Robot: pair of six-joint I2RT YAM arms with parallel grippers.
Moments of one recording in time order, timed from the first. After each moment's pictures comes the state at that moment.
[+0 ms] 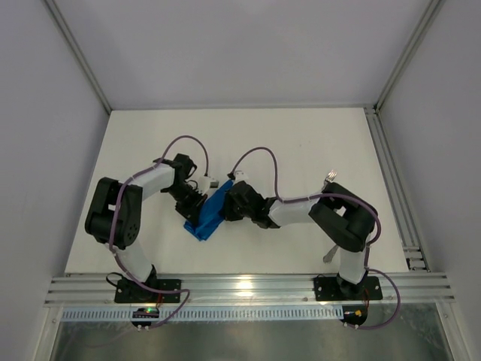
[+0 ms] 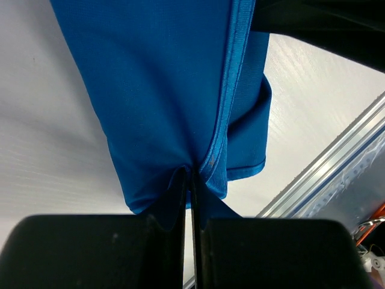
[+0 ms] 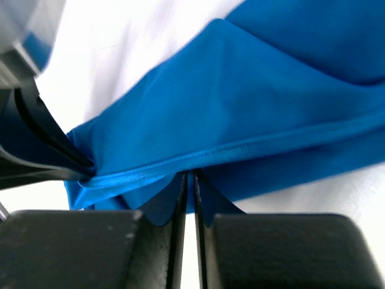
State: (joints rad) left arm -0.31 1.74 1.04 -0.90 0.48 0.45; right arm 0.94 1.88 0.93 0.31 0.05 0.72
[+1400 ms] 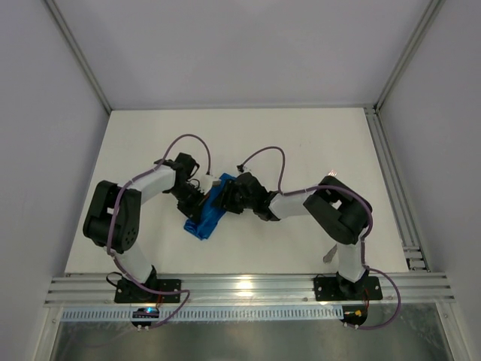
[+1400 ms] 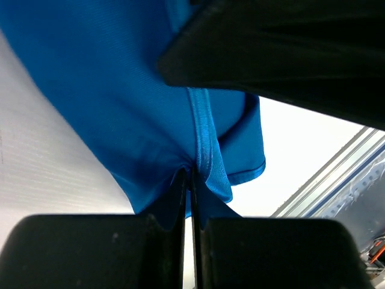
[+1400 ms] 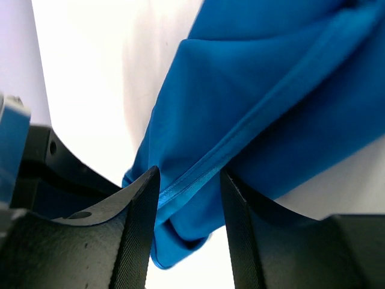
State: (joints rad) left arm -0.33 1.71 1.03 -0.85 0.45 0.42; right arm 0.86 1.93 0.95 0.40 -0.10 1.03
